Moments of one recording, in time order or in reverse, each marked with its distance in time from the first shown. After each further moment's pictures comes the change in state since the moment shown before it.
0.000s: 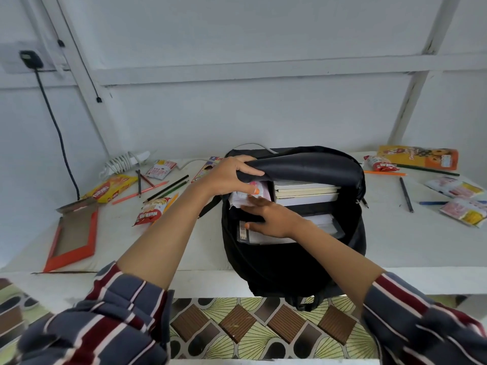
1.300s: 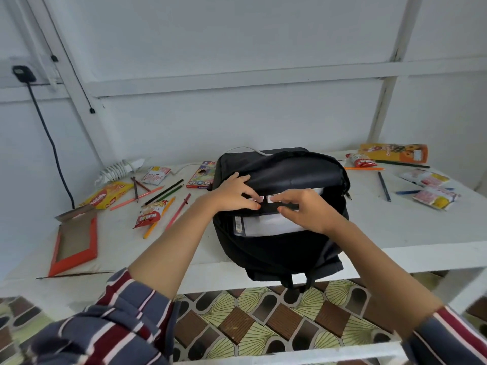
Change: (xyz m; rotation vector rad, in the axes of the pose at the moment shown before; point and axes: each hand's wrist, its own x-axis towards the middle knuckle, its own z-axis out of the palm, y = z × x) left_hand -0.024 0.015 0.028 0.220 -0.250 -0.142; right_hand -0.094 -0.011 -0.046 0.303 0.375 0.101
